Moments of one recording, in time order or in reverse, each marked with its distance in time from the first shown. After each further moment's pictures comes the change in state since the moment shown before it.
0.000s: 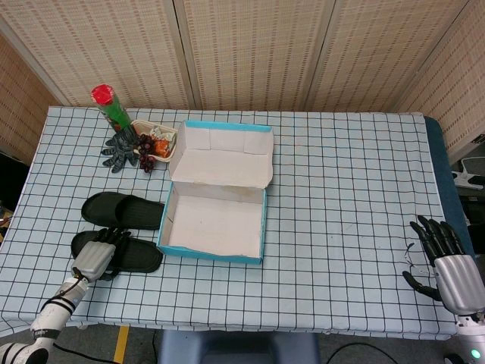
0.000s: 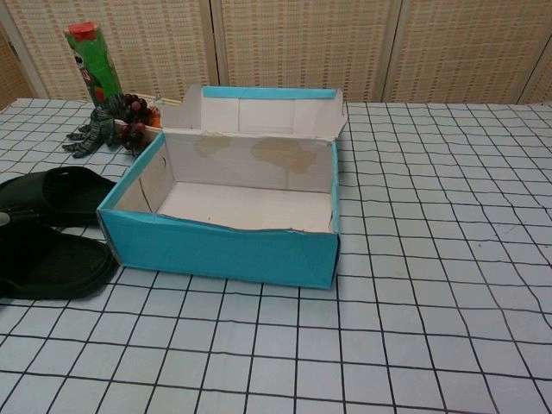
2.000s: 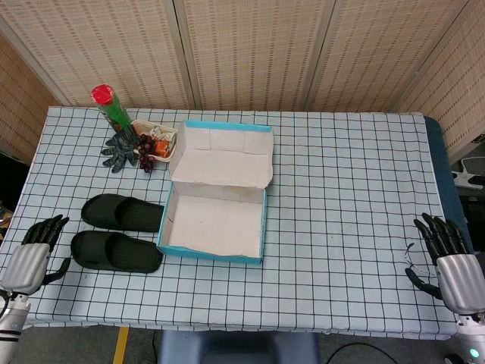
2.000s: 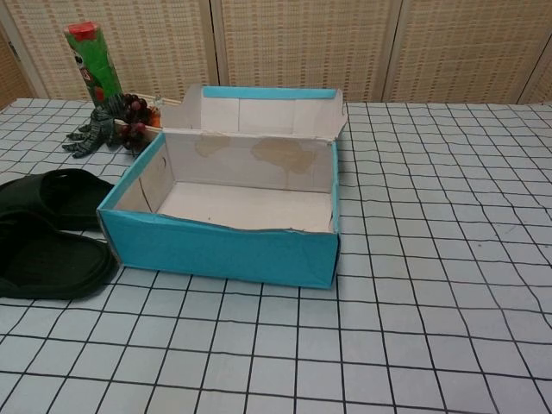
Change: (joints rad) left arm 0.257 0.199 -0.054 -0.148 0.166 0.419 -0.190; right arm -0.005 -0.026 0.017 0.013 0.011 0.026 -0.051
